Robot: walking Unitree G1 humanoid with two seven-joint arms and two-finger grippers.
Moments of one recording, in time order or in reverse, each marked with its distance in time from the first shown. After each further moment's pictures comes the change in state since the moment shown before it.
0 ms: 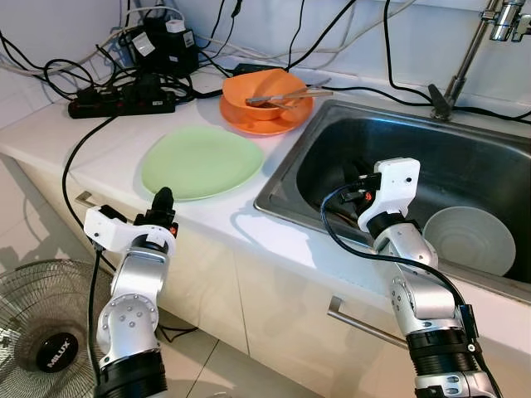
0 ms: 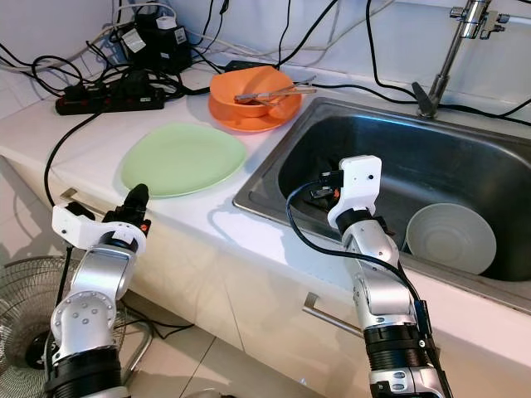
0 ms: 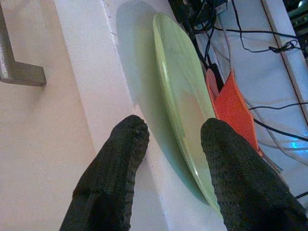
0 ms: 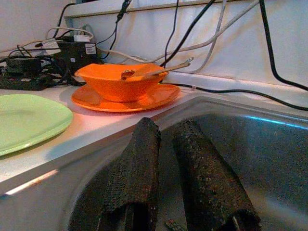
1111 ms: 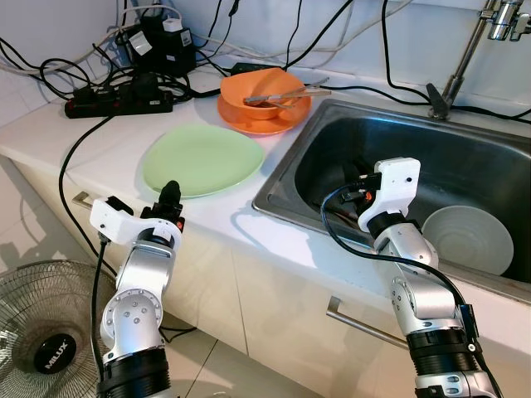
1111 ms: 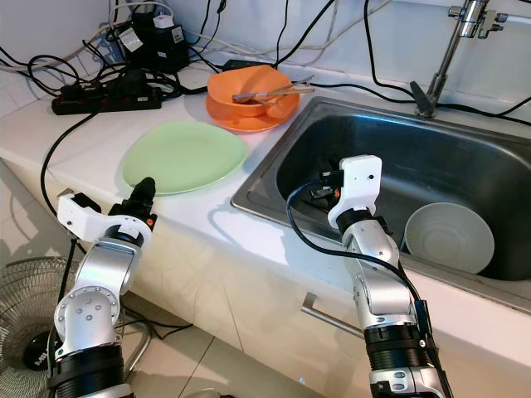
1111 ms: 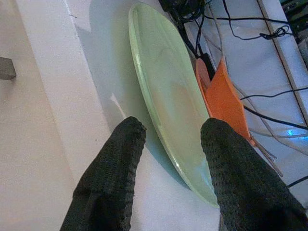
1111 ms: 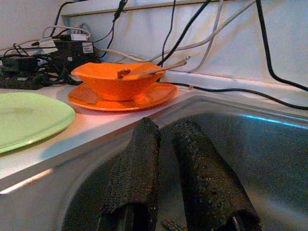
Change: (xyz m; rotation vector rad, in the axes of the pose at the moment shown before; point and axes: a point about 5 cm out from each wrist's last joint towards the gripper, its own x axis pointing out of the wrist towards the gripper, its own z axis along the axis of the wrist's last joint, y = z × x) left arm -0.001 -0.013 -0.004 0.030 0.019 -0.023; right arm 0.000 0.000 0.000 -0.001 0.000 -0.001
